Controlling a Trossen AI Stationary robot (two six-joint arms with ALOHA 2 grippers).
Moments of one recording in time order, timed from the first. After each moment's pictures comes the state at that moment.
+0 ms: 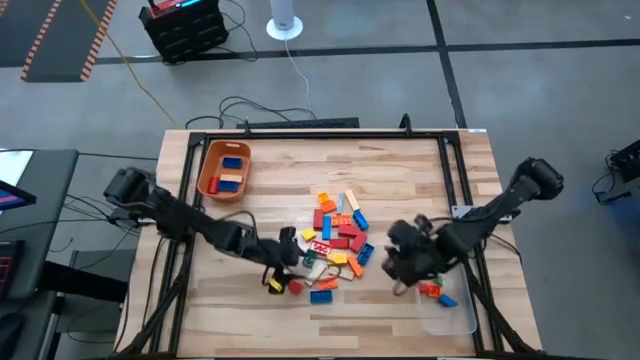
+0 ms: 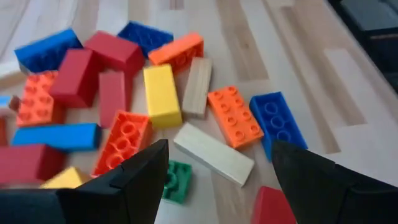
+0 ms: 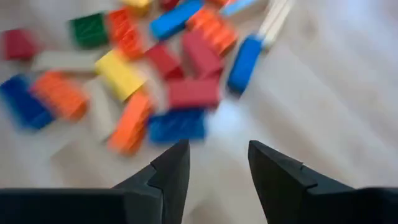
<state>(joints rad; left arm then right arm) -0.37 1.56 0.81 0.13 -0.20 -0.15 0.55 1.40 1.05 -0.96 0.56 1.16</state>
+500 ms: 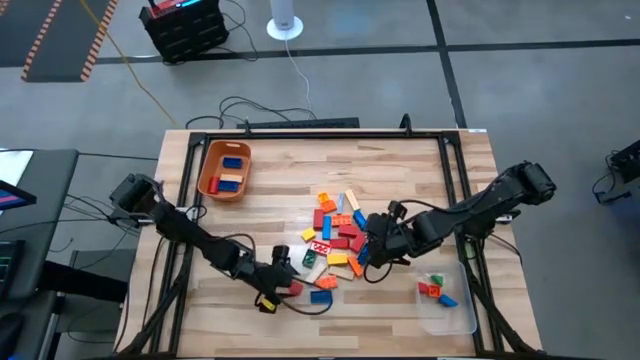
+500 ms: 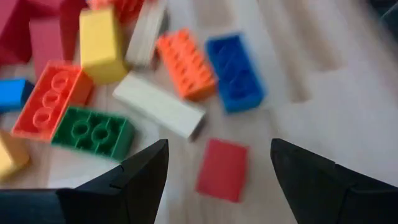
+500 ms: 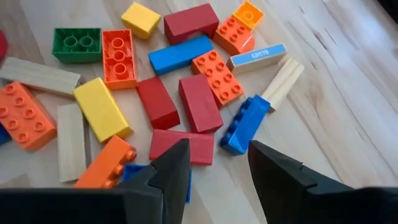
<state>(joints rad) -0.52 1.65 0.82 0.07 -0.29 -0.23 0.38 1.48 1.04 -0.74 0.55 0.72</state>
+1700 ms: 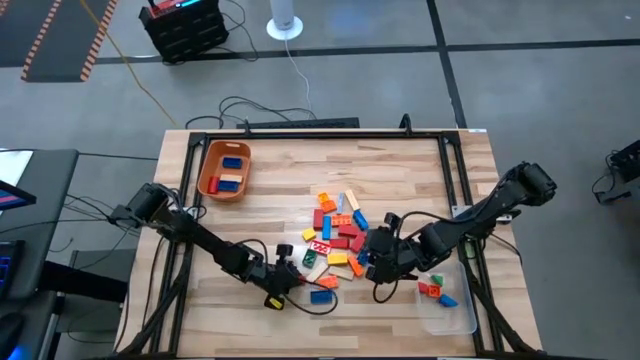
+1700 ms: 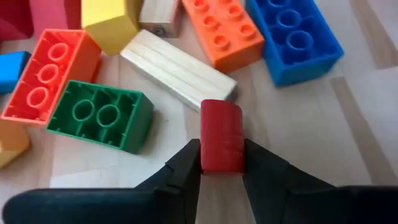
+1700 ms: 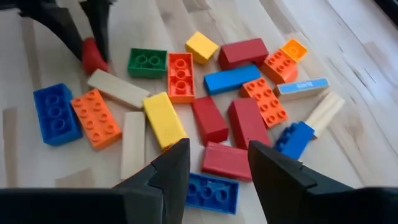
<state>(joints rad) -0.49 1.78 0.81 0.15 -0.35 -0.18 0.49 1.48 1.04 -0.59 0.61 0.66</state>
